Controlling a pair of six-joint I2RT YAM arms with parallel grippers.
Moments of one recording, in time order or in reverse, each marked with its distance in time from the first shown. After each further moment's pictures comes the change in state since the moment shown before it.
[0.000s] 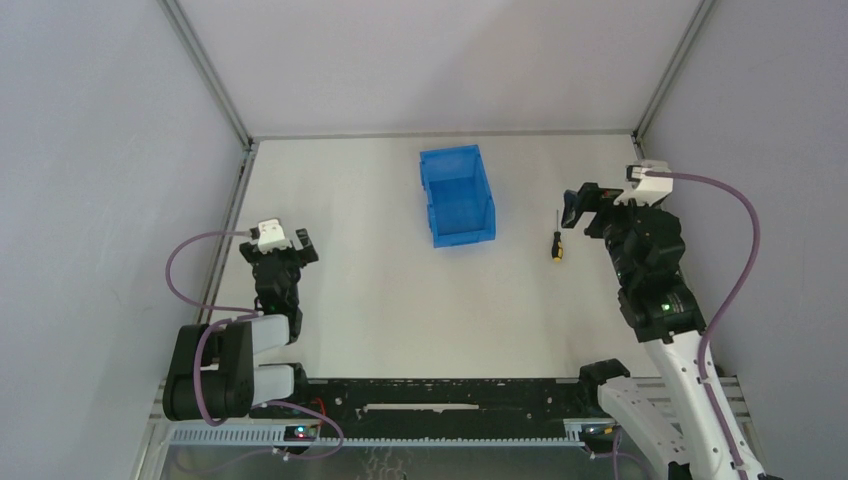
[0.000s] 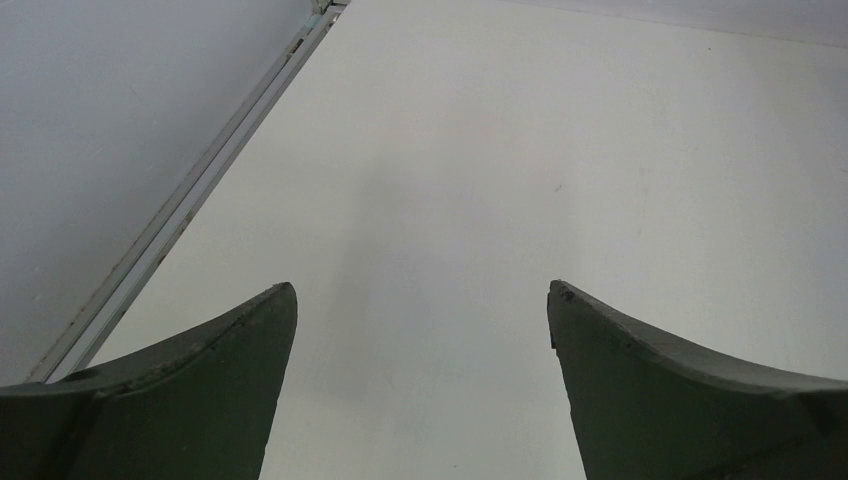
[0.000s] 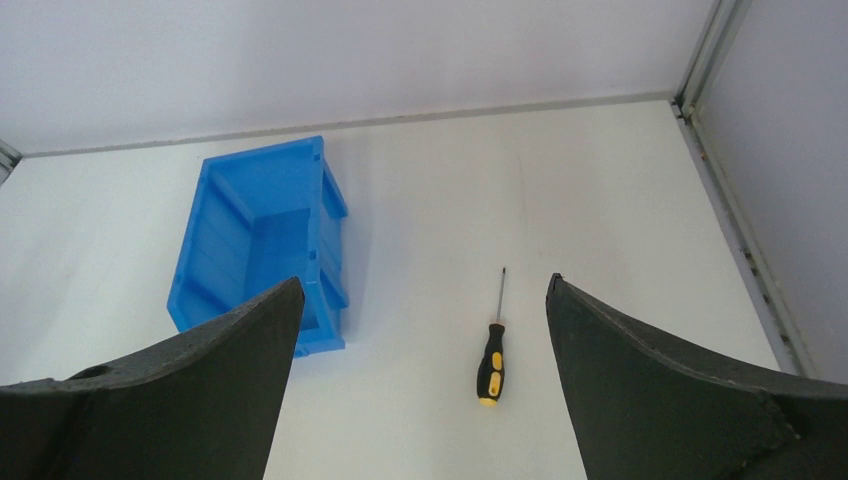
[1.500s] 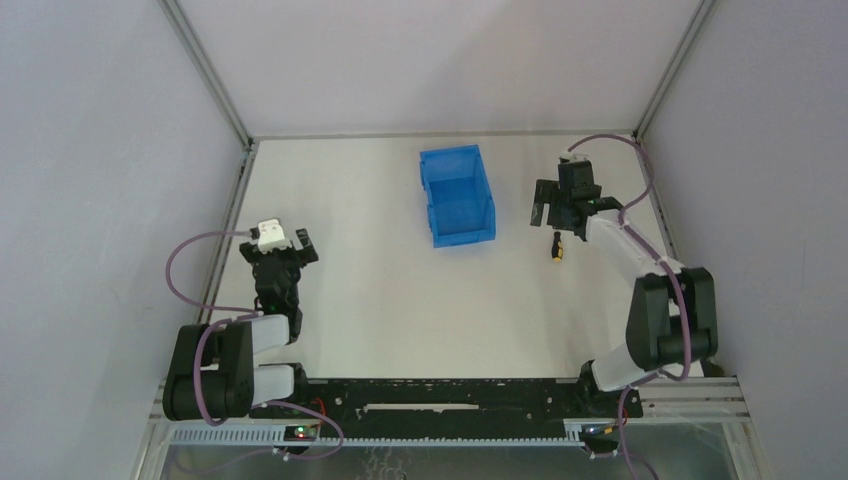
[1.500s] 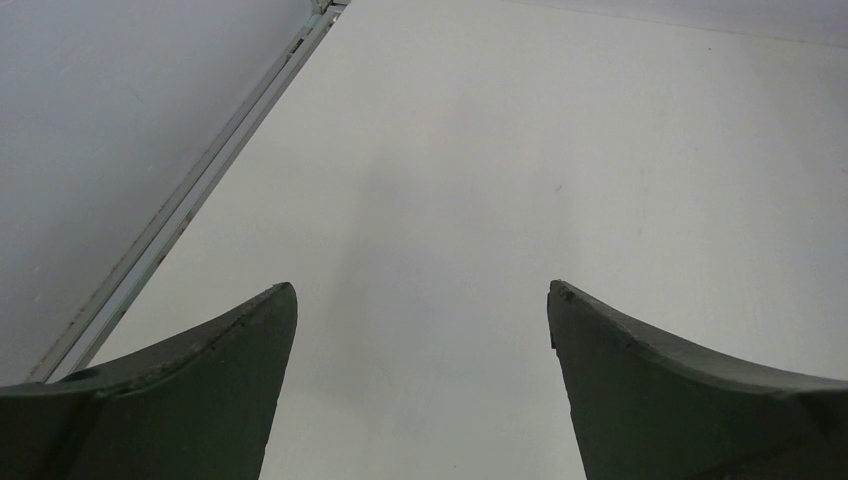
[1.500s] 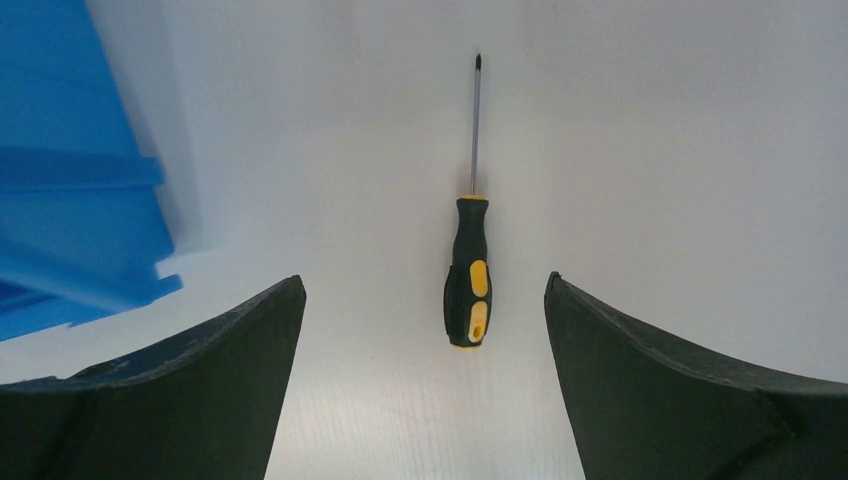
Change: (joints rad) left arm 0.000 0.000 0.000 0.000 0.000 0.000; right arm -0.080 0.770 0.114 -0.063 -0.004 0.068
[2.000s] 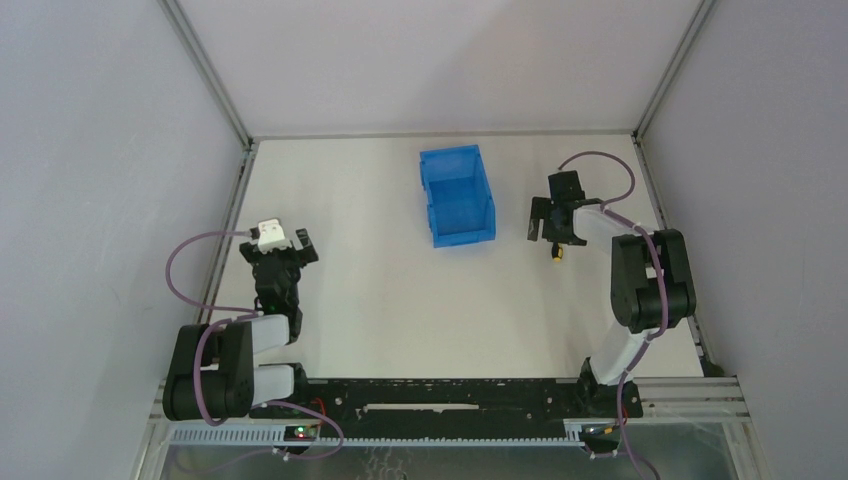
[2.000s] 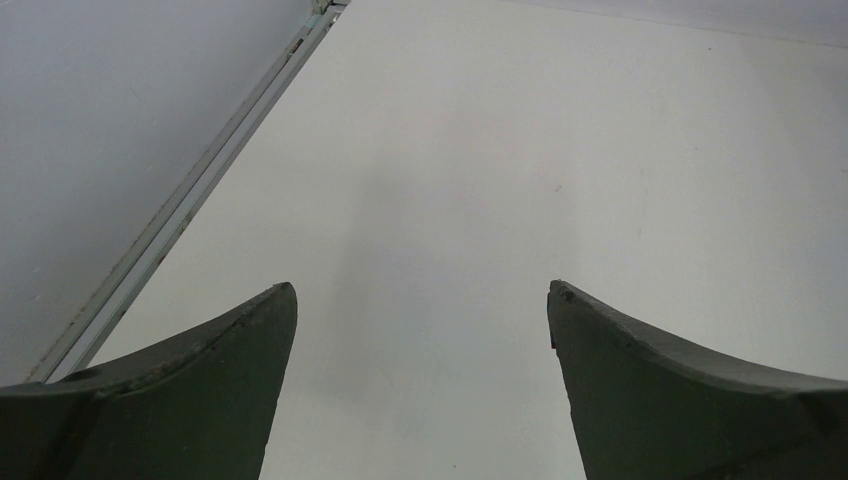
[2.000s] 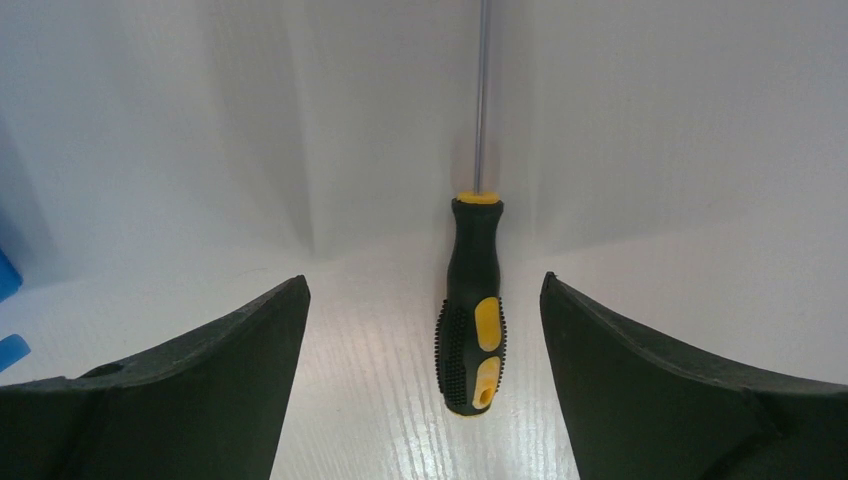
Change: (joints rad) left arm 0.000 0.000 0.000 0.000 0.000 0.000; right arm -0.027 0.265 -0.003 0.046 -0.024 0.017
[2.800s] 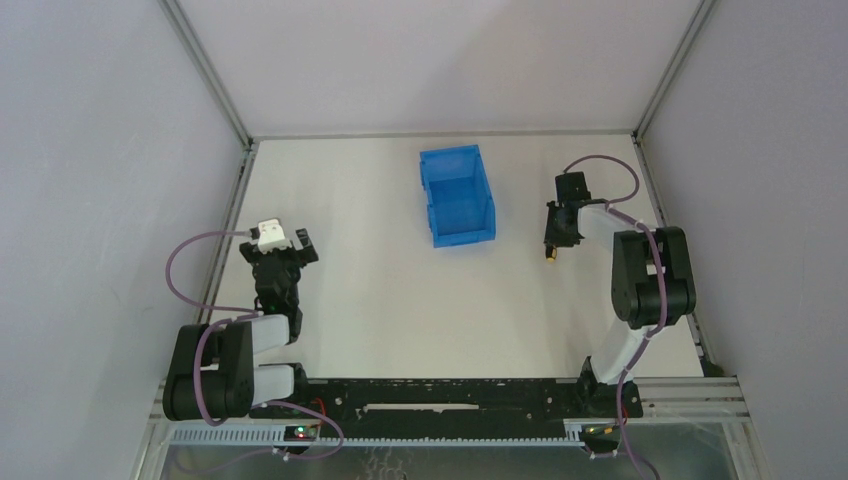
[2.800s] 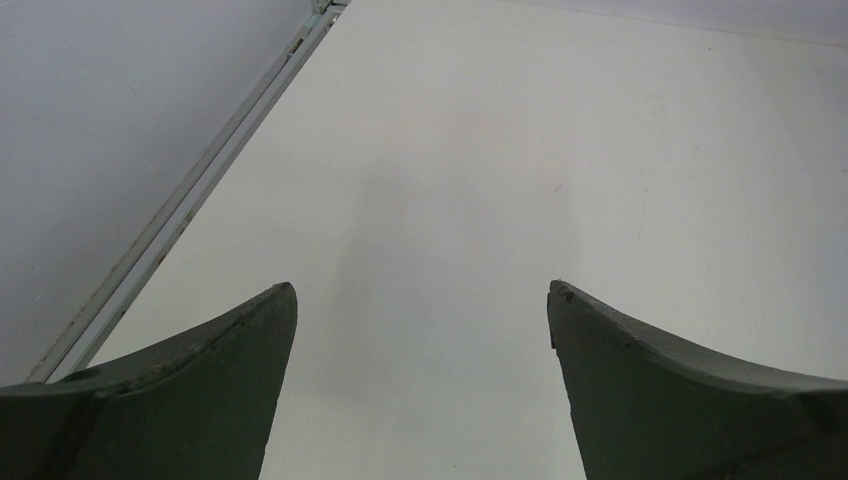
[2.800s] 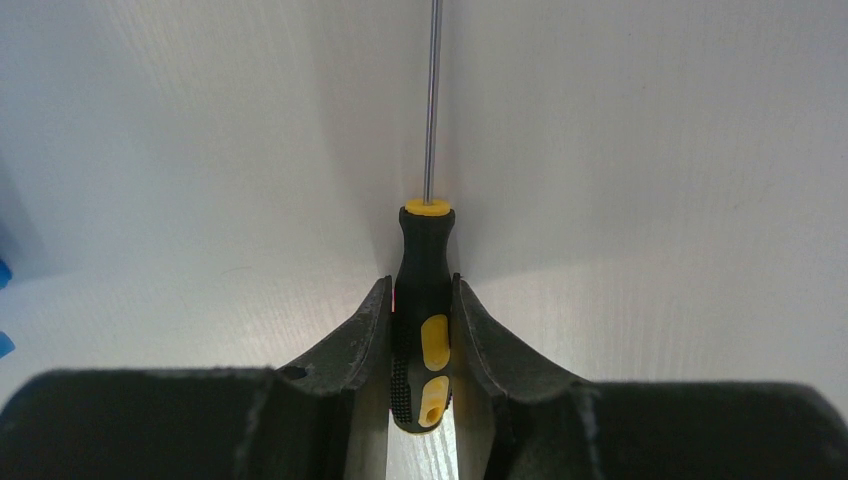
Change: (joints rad) left arm 0.000 0.000 0.000 0.000 0.000 0.000; right arm -0.043 0.027 0.000 -0.002 -0.081 0.000
